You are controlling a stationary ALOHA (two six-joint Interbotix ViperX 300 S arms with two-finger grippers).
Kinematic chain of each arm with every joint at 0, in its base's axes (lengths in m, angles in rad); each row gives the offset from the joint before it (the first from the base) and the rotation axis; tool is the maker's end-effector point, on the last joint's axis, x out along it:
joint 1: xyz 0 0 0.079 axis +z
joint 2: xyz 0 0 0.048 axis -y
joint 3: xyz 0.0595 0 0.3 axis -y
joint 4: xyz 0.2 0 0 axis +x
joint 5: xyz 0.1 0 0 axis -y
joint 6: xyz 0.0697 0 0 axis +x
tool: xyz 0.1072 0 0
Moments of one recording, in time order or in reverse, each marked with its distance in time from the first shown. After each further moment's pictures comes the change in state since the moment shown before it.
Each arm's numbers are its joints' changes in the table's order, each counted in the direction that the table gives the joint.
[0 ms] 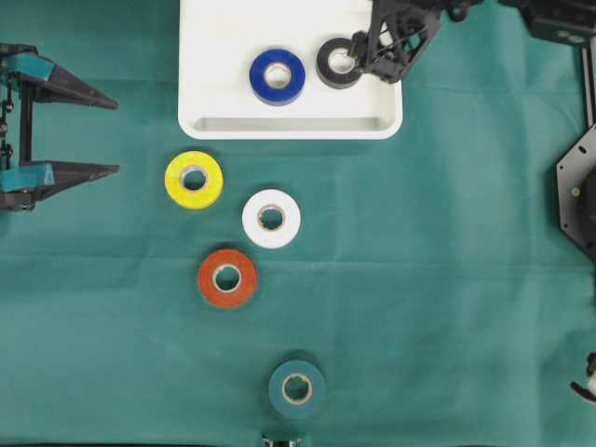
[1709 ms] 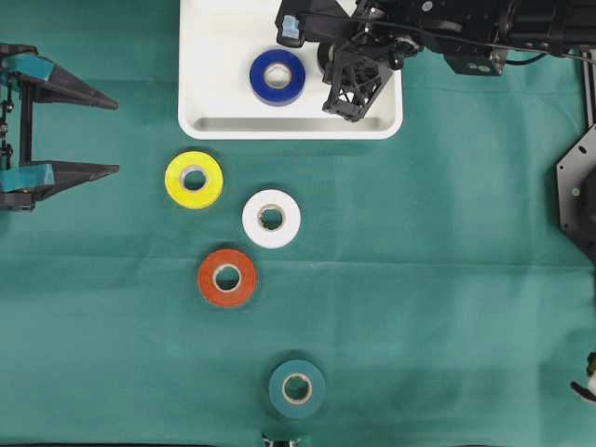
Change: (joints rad) left arm 0.000 0.000 0.000 0.000 0.000 0.000; right arm -0.002 -0.279 -0.112 0.067 0.341 0.006
